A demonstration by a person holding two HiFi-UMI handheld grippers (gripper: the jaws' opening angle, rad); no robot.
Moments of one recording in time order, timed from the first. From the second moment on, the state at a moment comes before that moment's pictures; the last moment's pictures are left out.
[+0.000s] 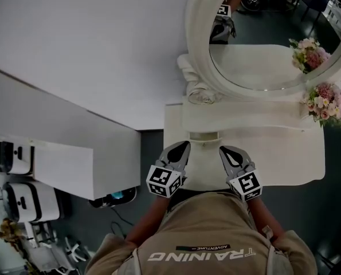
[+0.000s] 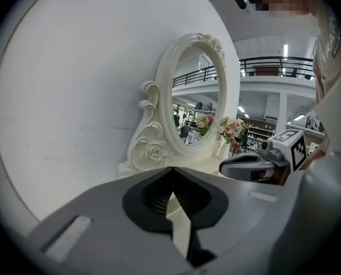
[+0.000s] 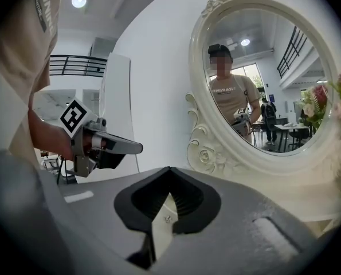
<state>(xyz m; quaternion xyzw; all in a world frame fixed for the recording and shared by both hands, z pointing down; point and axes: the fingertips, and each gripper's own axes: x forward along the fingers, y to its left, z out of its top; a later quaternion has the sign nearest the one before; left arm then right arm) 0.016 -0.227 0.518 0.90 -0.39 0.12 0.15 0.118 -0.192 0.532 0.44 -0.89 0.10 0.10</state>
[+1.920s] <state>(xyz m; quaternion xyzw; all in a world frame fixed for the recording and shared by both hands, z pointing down) -0.028 -0.237 0.567 0.90 -0.37 0.14 0.20 0.062 -0.219 0.754 0.39 -0.80 0.37 0.27</state>
